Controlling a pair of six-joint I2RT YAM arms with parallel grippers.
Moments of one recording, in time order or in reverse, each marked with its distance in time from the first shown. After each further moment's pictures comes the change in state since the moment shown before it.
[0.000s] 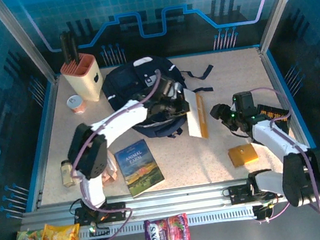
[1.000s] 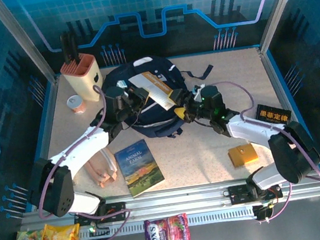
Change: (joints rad) left arm 0.203 -0.363 -0.516 0.575 -0.183 -0.499; right arm 0.406 0.276 0.152 0.586 -0.063 0.560
